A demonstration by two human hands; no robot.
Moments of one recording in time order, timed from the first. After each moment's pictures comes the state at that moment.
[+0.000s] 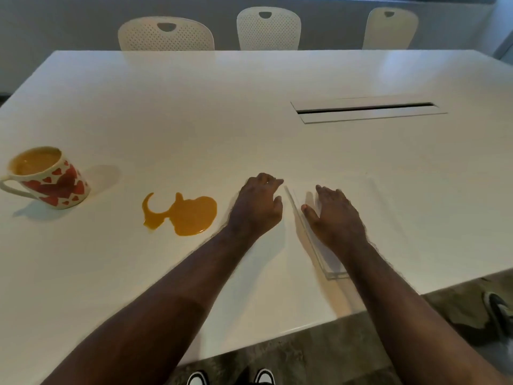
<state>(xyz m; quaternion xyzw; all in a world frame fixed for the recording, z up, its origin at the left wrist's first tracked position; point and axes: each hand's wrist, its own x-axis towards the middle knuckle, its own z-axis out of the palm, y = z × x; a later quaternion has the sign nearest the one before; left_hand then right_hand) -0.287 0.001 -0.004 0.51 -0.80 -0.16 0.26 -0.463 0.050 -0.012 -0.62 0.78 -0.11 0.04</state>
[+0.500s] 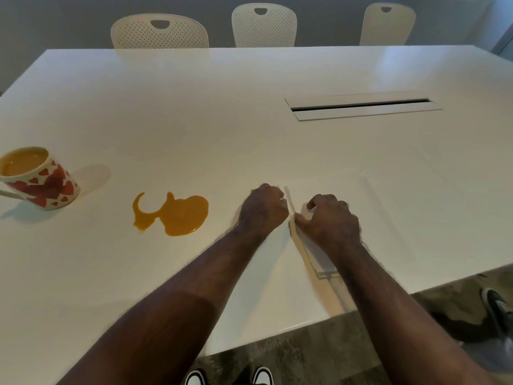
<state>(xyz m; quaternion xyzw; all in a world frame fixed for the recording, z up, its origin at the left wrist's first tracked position) -0.326 -0.004 -0.009 0.58 -0.74 -0.26 0.20 -0.461 0.056 -0.004 -0.58 0.81 -0.09 0.05</state>
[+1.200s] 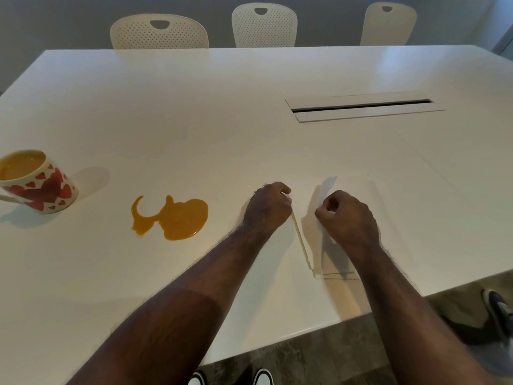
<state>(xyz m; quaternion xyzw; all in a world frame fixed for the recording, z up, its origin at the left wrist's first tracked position) -0.333 -0.009 -0.004 0.58 -0.70 -0.34 0.25 -0.485 0.059 0.006 -0.53 0.81 -0.25 0.10</state>
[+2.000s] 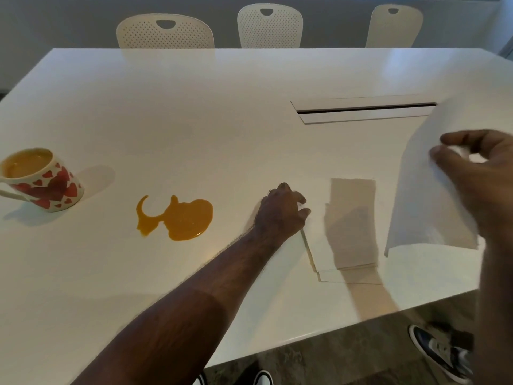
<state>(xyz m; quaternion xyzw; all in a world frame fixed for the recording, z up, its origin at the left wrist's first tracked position) -0.337 0.001 -0.003 0.52 -0.79 -0.26 0.20 -0.558 0.098 0.143 -0.44 0.74 -0.50 0.07</state>
